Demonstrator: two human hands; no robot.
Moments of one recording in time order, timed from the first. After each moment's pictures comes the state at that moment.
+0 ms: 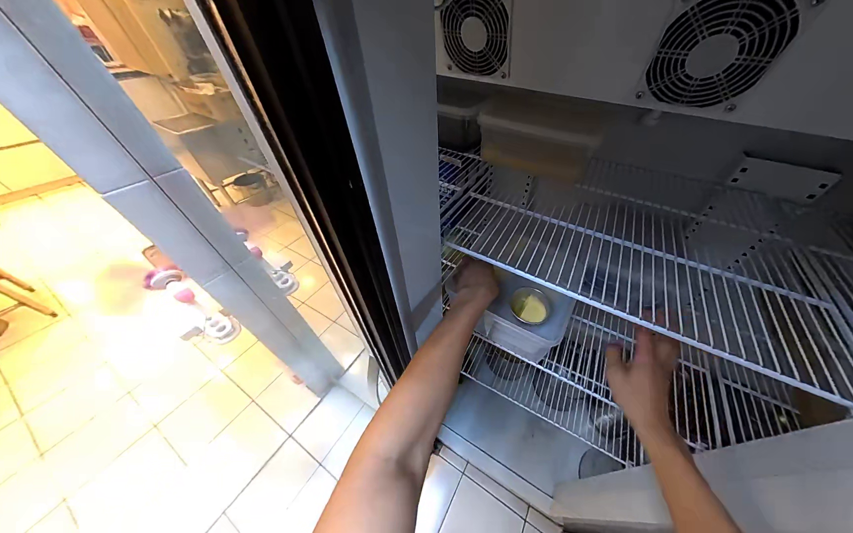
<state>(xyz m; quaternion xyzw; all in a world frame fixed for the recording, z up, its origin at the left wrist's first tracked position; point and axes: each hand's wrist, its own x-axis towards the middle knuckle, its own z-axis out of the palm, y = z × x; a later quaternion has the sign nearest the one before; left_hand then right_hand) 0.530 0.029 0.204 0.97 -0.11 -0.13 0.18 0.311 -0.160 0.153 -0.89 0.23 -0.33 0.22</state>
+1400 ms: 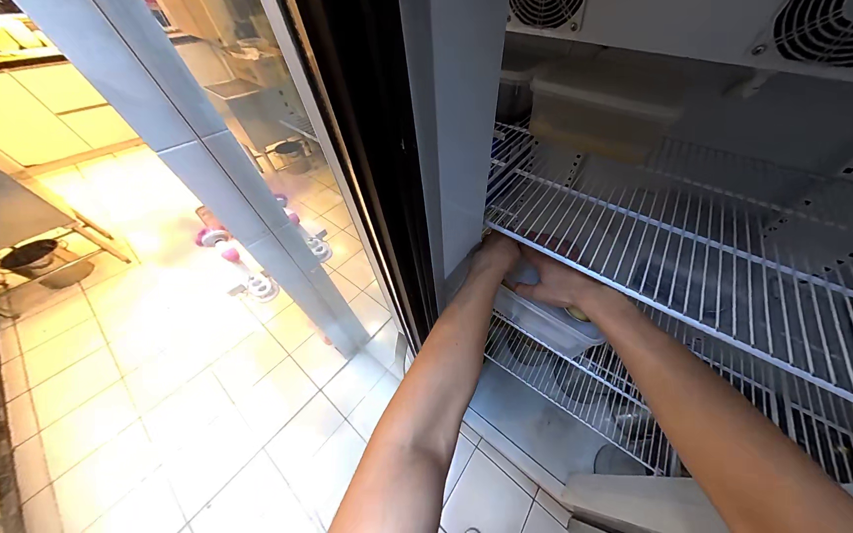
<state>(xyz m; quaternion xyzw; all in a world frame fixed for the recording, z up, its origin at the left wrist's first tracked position) 0.551 0.067 0.233 0.95 -0.18 -0.13 0.22 0.500 -0.075 0.208 -0.99 -0.14 0.01 0.09</state>
